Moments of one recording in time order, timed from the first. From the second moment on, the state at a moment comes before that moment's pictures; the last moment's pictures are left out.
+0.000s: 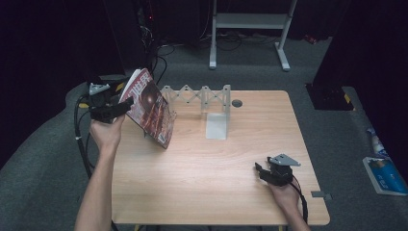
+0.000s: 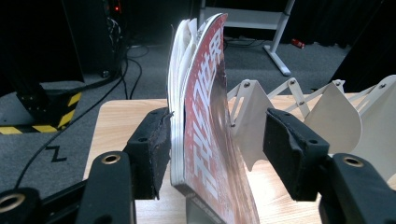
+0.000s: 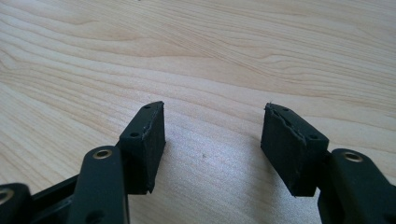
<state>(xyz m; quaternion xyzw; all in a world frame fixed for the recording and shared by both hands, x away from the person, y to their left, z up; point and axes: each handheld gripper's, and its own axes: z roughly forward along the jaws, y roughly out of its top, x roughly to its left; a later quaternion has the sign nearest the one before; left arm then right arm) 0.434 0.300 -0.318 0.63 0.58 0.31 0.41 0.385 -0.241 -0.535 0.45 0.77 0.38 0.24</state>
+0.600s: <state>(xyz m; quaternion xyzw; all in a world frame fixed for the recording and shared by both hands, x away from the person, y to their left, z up) 0.413 0.289 -0.317 0.64 0.55 0.32 0.43 0.385 -0.241 -0.535 0.45 0.77 0.38 0.24</state>
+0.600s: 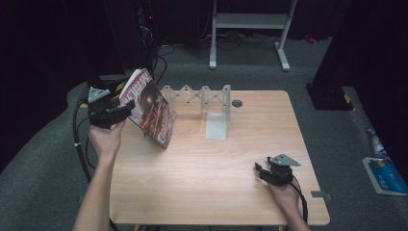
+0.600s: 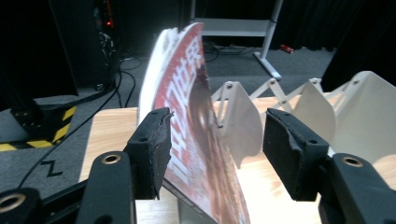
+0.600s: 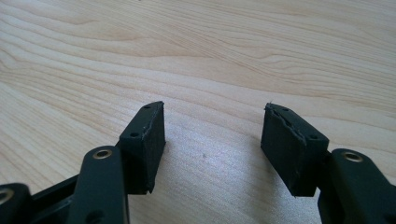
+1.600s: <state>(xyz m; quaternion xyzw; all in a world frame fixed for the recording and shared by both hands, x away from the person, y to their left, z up) 0.389 0.272 -0.336 0.65 0.53 0.28 0.47 0.385 -0.241 -0.535 0.45 0.77 0.38 0.24</state>
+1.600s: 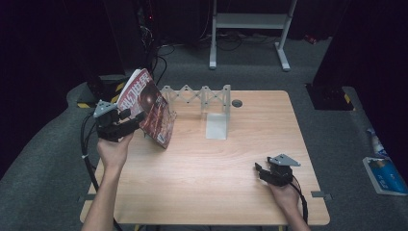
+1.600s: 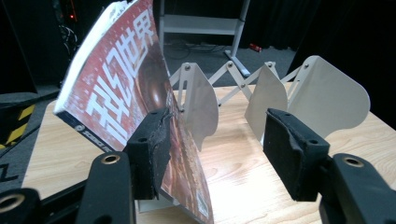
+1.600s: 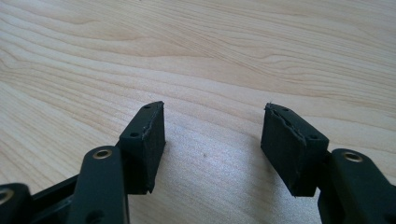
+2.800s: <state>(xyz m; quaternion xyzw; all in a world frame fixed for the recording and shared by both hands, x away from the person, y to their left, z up) 0.376 0.243 -0.352 0.67 0.50 0.24 0.49 0.385 -0.241 -0.535 0.45 0.77 0.38 0.24</state>
